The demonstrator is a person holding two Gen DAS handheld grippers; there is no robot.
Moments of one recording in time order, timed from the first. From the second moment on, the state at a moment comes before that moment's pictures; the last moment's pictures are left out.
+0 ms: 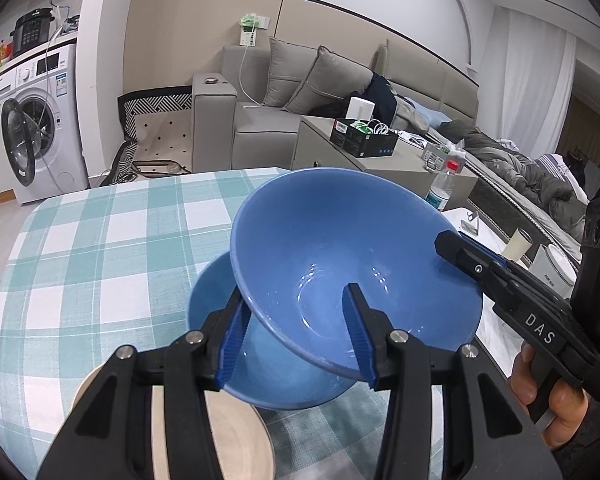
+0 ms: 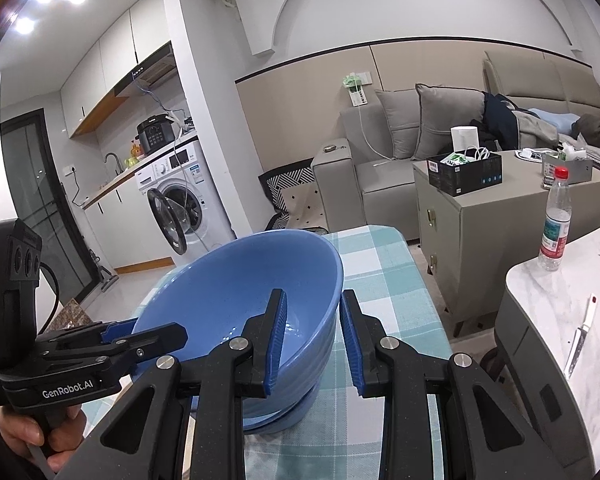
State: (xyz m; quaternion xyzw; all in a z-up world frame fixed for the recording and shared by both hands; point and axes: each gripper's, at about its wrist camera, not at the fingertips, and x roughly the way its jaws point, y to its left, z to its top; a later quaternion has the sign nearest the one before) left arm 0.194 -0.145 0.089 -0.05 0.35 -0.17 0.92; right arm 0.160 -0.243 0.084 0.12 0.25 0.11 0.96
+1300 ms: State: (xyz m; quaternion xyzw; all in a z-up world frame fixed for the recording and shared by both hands) left arm 0.204 -0.119 0.050 -0.06 0.38 -0.13 0.91; right arm 0.194 -0.210 0.043 0.08 0.30 0.13 0.94
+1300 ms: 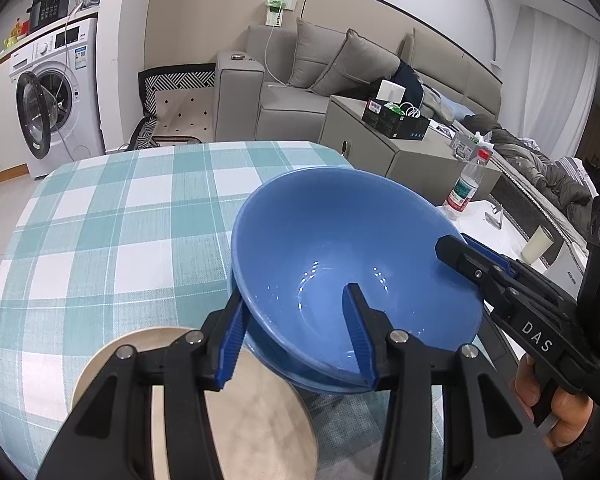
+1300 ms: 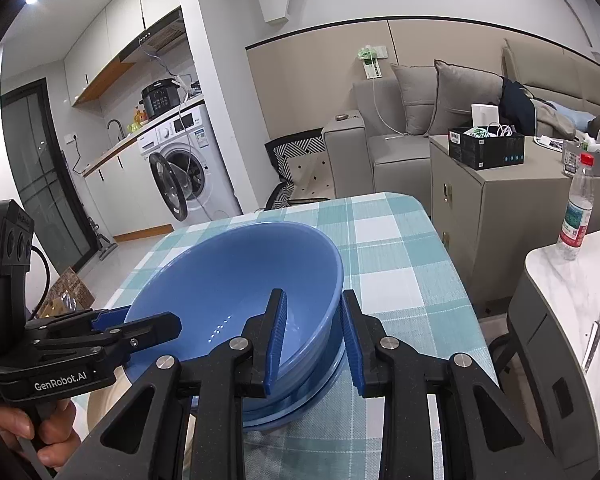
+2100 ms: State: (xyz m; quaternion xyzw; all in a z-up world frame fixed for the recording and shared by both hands) left arm 0.210 -0.115 0.030 -0.04 0.40 -0.12 0.91; right arm 0.199 -0.197 0.027 0.04 0.32 0.12 0.94
